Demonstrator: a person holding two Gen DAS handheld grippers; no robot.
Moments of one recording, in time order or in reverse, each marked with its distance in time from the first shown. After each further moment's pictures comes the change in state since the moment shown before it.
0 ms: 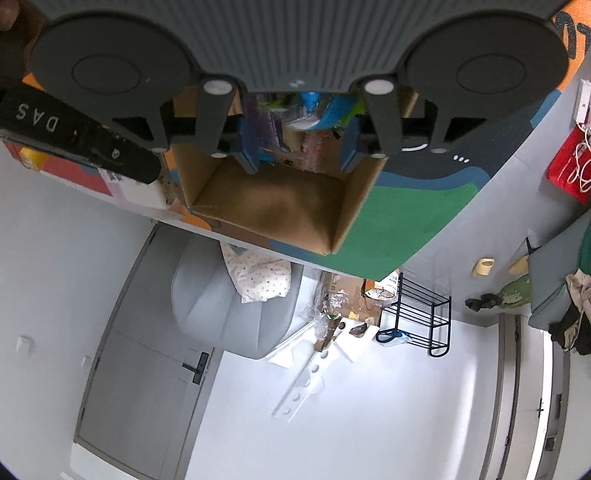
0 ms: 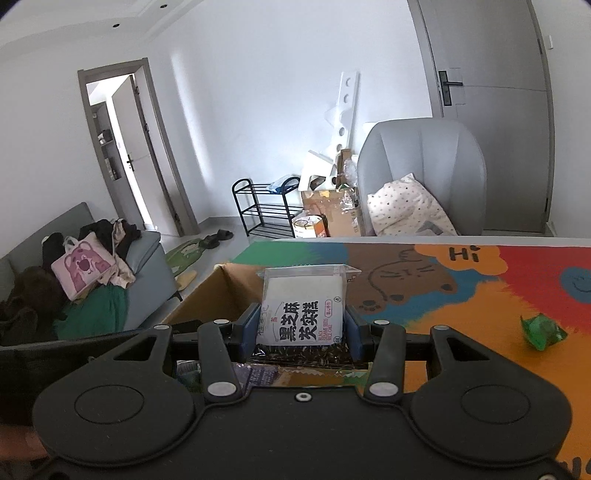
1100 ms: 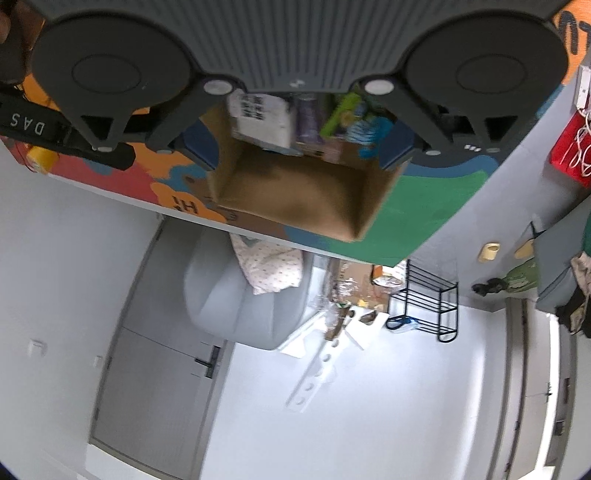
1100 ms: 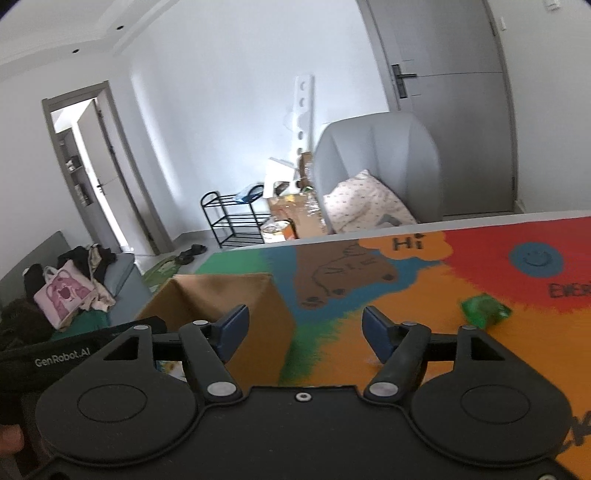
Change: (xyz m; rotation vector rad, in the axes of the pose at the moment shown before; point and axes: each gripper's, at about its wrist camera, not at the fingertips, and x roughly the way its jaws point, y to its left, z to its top) left arm -0.009 -0.028 0.000 0.051 -0.029 -0.023; right arm -0.038 -0.056 -0.009 0.115 -0.023 -0.097
